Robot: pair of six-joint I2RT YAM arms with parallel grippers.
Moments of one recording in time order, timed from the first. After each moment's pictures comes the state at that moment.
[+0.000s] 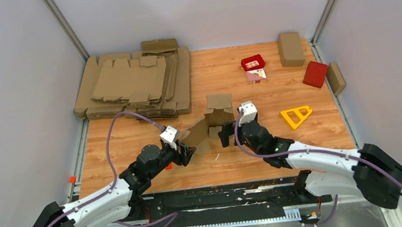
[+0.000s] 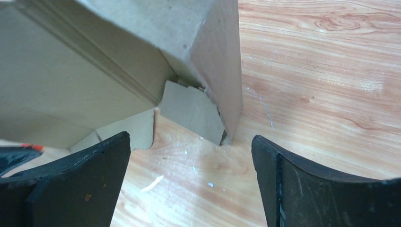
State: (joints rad) left arm -0.83 0.80 0.17 0.37 -0.03 -0.21; right arm 0.92 1.15 0.45 0.24 0.41 0.47
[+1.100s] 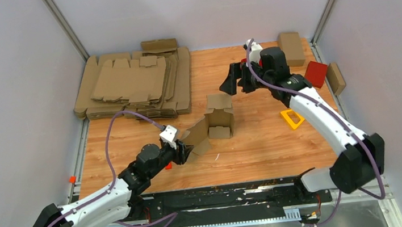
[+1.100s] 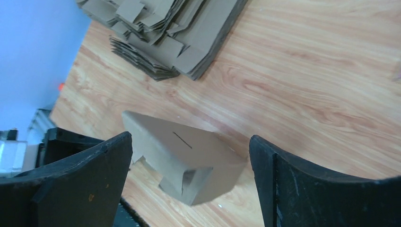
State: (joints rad) left arm -0.83 0.77 0.18 0.33 -0.05 -0.19; right arm 0.40 1.31 1.24 -0.39 -0.33 0.30
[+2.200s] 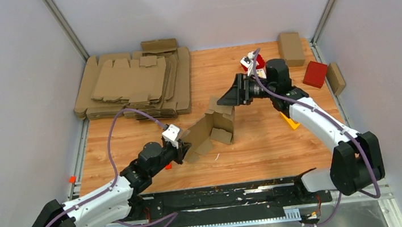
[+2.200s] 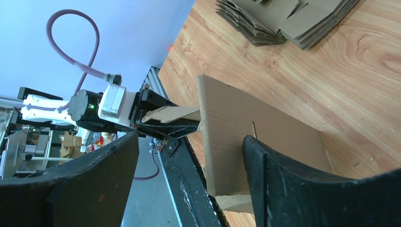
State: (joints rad) left arm -0.83 0.83 0.21 0.33 -0.03 -0.17; right arm 0.32 1.35 0.99 -0.01 -0.89 0.60
